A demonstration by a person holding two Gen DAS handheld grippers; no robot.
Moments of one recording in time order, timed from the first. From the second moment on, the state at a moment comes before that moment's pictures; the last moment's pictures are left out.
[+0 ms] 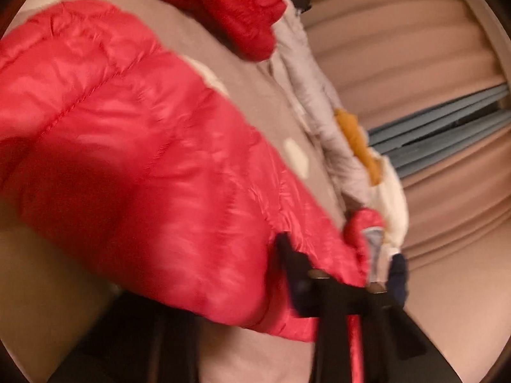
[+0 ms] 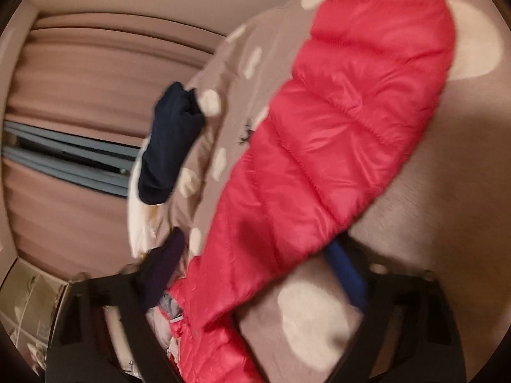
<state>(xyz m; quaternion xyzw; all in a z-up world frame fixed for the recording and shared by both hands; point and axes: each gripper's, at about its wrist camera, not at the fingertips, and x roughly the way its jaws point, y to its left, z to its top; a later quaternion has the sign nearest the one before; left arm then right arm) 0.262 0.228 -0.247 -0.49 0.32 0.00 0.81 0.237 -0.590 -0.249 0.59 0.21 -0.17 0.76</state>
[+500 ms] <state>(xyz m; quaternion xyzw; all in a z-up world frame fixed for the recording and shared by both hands) 0.234 0.218 -0.225 -0.42 0.35 0.05 0.83 0.184 -0.631 -0.225 0.50 0.24 -0.24 0.80</state>
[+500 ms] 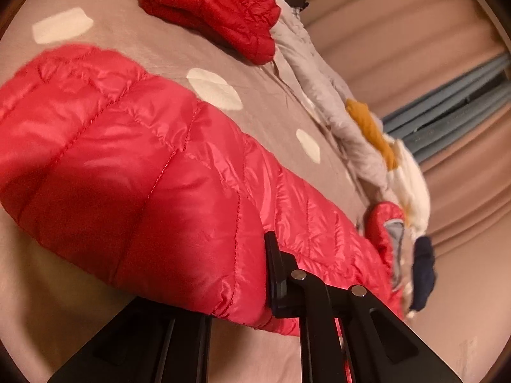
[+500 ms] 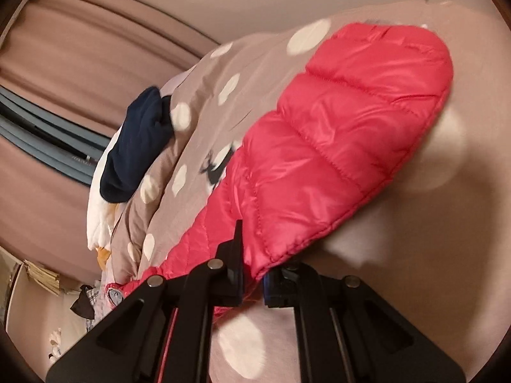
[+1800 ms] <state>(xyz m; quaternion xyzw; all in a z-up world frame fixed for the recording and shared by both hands) 0.231 0.251 -0.214 -0.29 0.30 0.33 0.85 0.156 -0.657 -0.197 0.31 0.29 -0.41 0.81</state>
